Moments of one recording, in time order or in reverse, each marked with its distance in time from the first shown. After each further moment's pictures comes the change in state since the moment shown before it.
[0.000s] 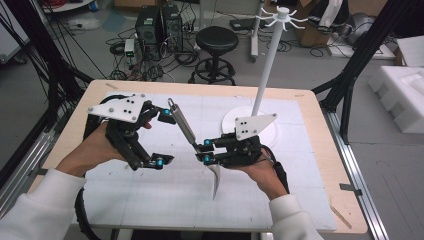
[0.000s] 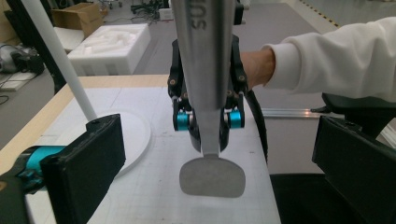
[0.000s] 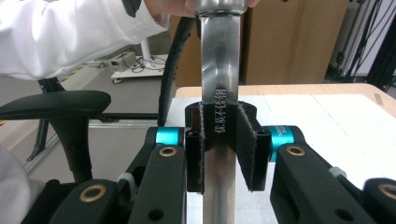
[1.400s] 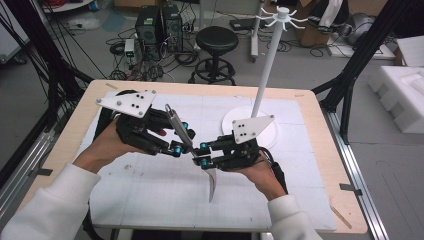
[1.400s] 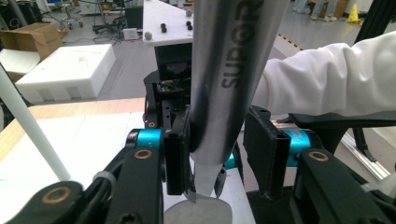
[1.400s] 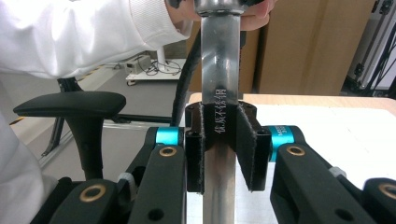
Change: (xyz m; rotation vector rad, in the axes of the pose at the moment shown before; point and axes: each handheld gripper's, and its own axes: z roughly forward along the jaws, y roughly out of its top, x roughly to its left) left arm 0.008 0.011 0.016 -0.076 -0.148 0.016; right arm 0.003 0.001 0.006 -0.021 0.063 -0.030
